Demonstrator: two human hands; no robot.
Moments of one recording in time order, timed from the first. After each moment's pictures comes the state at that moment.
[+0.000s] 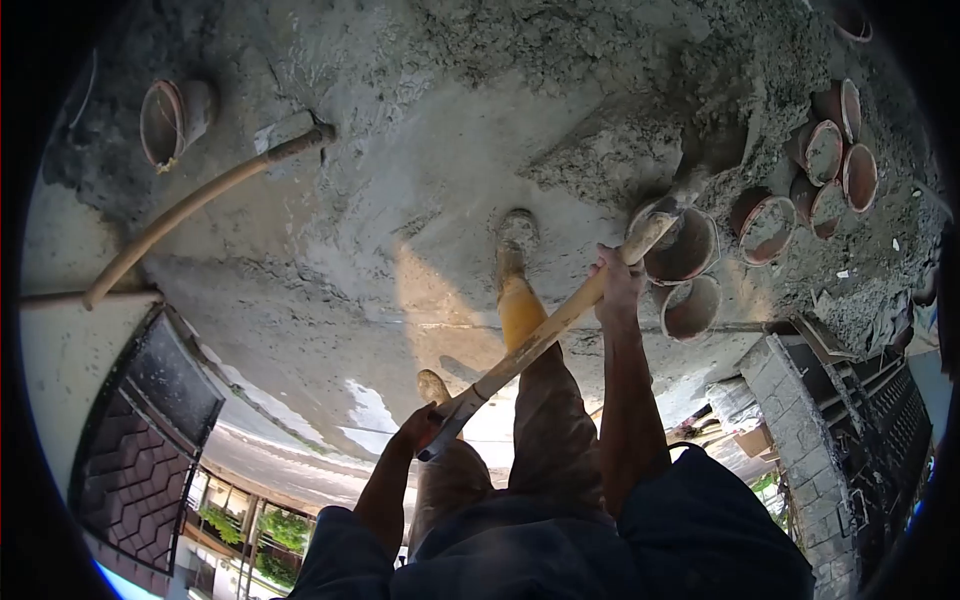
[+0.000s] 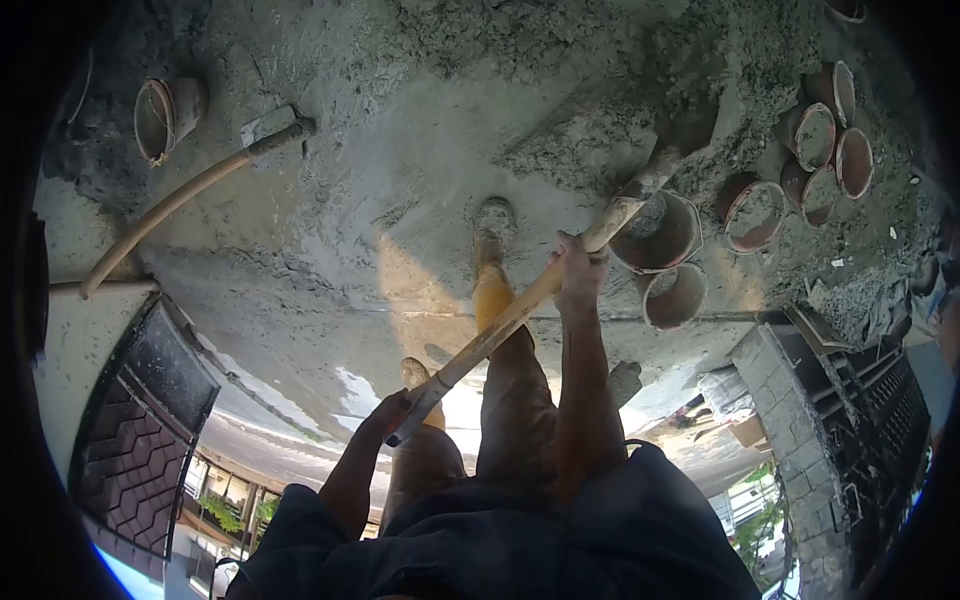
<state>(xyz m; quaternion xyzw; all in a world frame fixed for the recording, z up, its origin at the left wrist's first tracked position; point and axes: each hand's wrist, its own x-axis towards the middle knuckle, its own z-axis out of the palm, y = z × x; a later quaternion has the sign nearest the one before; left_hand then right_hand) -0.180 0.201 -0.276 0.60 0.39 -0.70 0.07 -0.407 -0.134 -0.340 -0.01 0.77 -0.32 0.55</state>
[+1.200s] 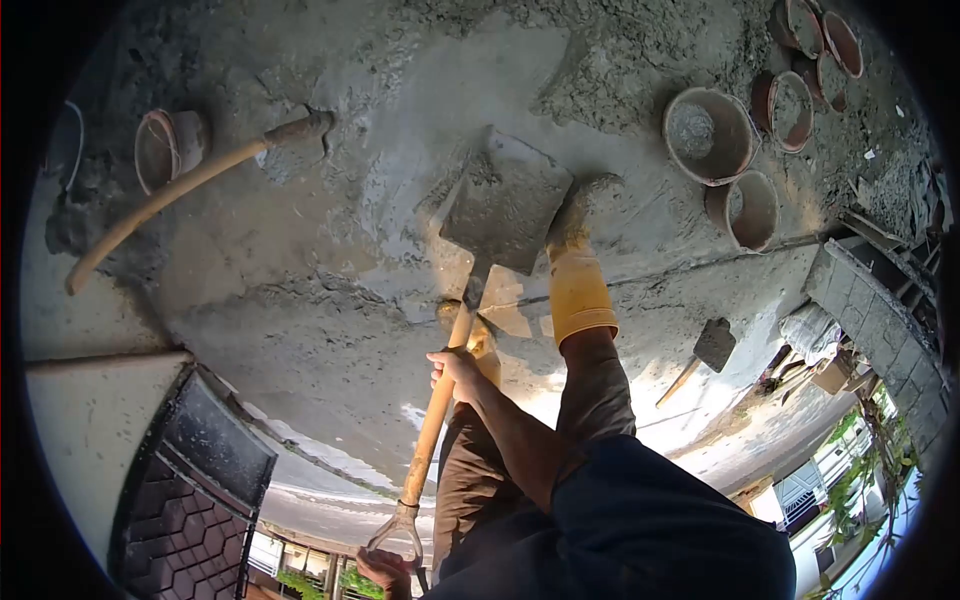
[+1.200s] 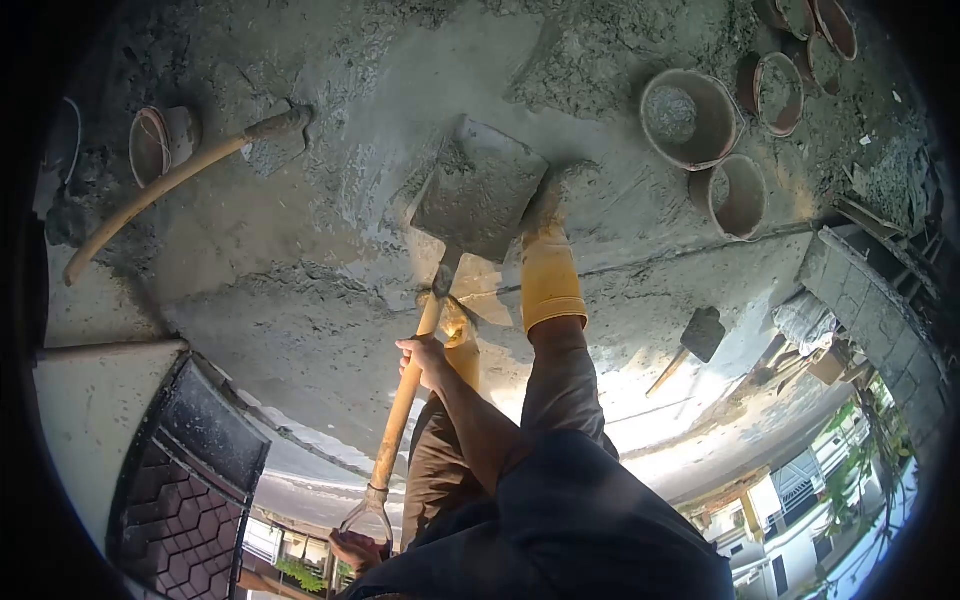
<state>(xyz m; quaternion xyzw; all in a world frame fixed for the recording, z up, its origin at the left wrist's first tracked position) -0.024 0.460 -0.072 0.92 0.26 -0.13 0.25 -0.158 0.254 -0.393 0.27 0.54 -0.09 0.79</state>
